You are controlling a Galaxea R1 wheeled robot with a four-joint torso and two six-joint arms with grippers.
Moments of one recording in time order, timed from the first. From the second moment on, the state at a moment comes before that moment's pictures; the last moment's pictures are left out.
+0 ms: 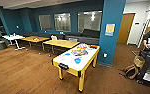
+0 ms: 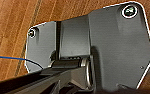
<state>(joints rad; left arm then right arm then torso) 1.47 3.02 -2.73 0.07 -0.01 -0.03 -1.52 3.10 -2.75 -0.10 0.08 0.17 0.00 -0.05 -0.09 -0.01</state>
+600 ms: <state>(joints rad) 1.47 3.02 -2.73 0.07 -0.01 -0.03 -1.52 3.10 -2.75 -0.10 0.08 0.17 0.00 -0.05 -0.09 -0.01</state>
